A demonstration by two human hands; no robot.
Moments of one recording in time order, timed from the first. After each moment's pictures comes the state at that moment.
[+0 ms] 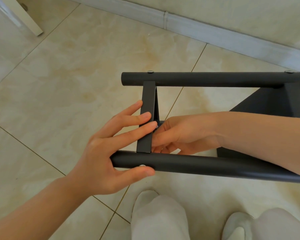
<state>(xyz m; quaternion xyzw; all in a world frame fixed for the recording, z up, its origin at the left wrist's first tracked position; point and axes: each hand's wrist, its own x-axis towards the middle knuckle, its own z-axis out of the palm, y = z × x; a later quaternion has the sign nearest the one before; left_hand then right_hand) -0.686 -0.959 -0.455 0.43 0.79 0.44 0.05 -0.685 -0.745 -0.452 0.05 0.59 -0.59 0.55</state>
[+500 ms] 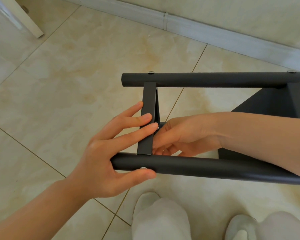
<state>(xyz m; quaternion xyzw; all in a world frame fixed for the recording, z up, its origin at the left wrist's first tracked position) -0.686 -0.958 -0.454 0.43 0.79 0.44 0.04 -0.686 -0.743 -0.454 0.06 0.57 -0.59 0.57</state>
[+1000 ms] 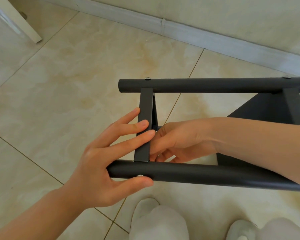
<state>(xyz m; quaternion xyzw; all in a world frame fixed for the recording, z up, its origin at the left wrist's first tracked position) -0.685 -0.960 -0.456 0.43 0.78 0.45 0.04 -0.688 -0.749 -0.455 0.05 0.57 -0.60 0.56</state>
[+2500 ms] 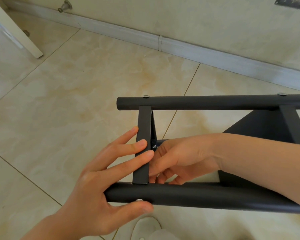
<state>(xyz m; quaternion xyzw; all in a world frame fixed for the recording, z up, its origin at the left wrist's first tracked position) -0.683 -0.961 -0.456 0.42 0.79 0.43 0.03 -0.689 -0.742 -0.450 0.05 0.54 -0.60 0.58</state>
